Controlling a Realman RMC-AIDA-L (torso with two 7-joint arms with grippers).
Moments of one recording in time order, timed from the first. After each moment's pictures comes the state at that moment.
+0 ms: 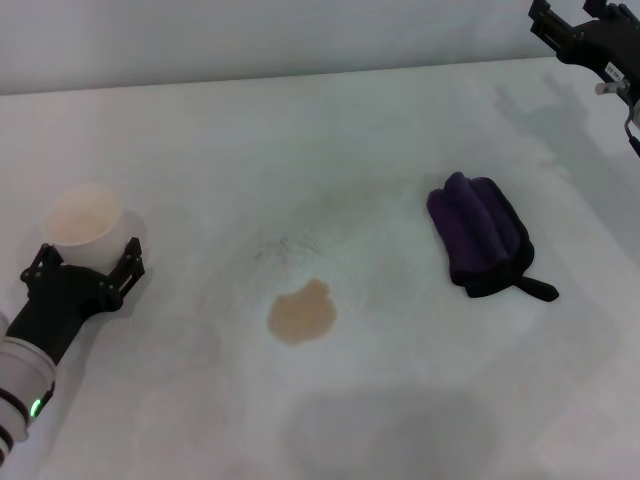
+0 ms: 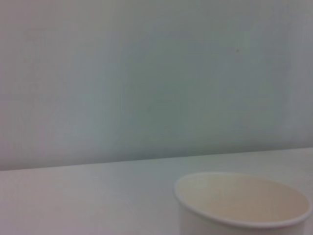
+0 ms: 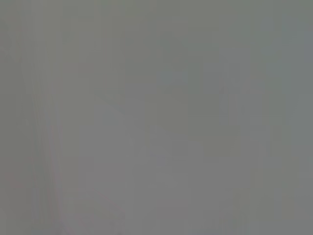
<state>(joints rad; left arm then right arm) -0.39 -2.09 2.84 0.25 -1.18 0.97 -0.14 0.55 2.01 -0.97 -0.24 2.47 0.89 -2.44</state>
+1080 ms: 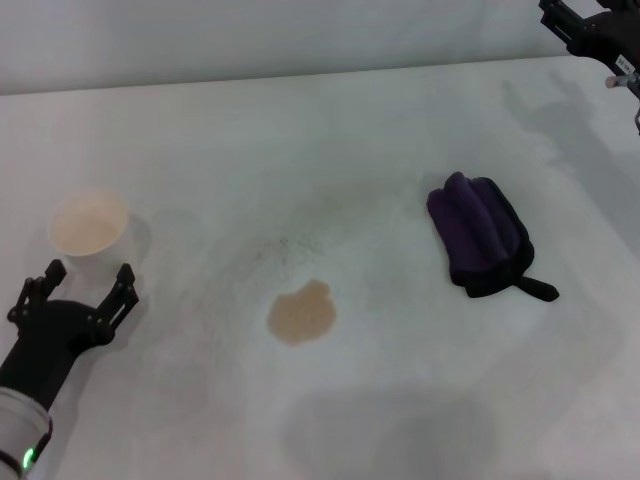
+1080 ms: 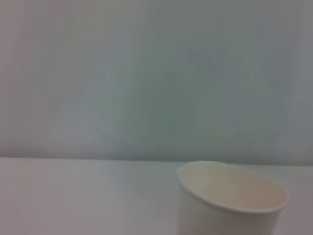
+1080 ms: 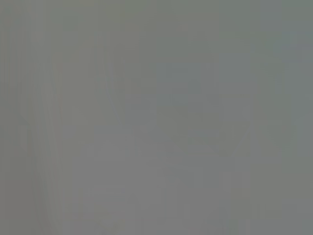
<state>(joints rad) -0.26 -2.09 2.84 0.32 -1.16 1.08 -0.13 0.53 2.01 -0.97 -0.27 2.47 0.89 -2.44</state>
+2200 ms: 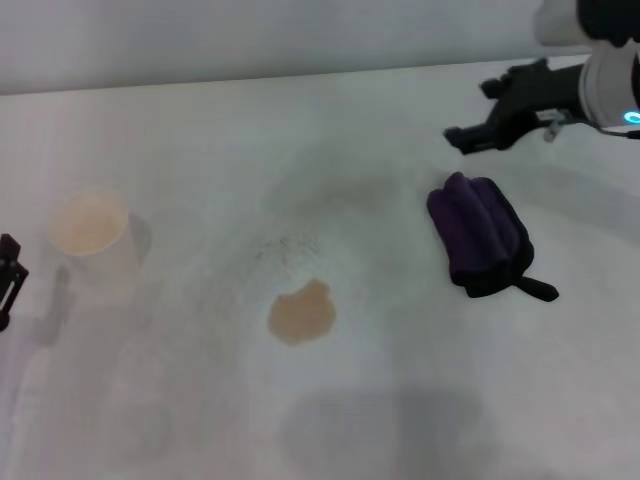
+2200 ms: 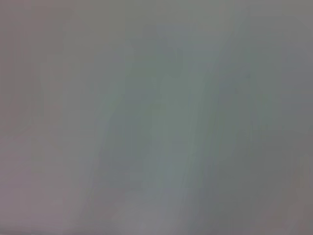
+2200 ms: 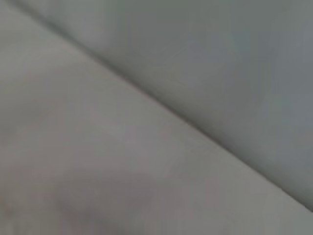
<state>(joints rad) -0.18 -2.08 2.83 0.26 -1.25 1.39 -0.18 0.46 2.01 -1.27 -1.21 0.75 1.03 -1.02</state>
